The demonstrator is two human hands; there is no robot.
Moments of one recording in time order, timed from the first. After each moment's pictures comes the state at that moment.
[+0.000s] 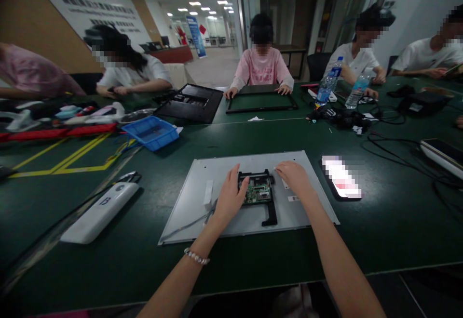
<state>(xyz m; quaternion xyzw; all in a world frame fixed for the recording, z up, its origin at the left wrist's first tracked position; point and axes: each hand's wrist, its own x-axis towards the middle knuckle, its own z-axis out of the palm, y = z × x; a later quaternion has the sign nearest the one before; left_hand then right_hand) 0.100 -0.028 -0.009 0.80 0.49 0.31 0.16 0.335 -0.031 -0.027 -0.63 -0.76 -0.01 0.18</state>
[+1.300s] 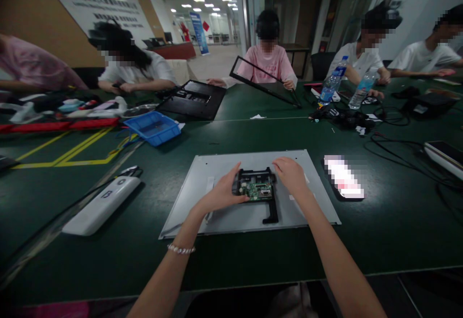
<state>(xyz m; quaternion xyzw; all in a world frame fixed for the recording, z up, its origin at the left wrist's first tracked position) 0.060 -0.009 -0.001 0.87 0.39 0.18 0.24 0.316 -0.030 -0.019 -0.64 -0.73 0.00 0.26</state>
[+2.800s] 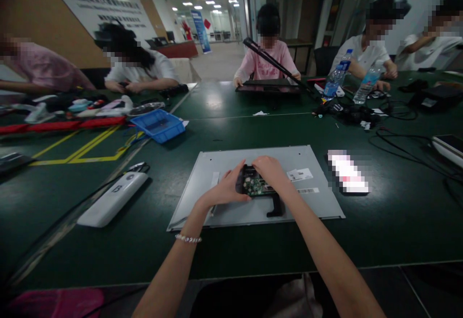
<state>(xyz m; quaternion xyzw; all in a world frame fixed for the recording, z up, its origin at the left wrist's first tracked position) 0.055 -0.005 -0.007 0.89 0.35 0.09 0.27 0.249 -0.014 0.005 -0.59 -0.80 0.05 0.09</state>
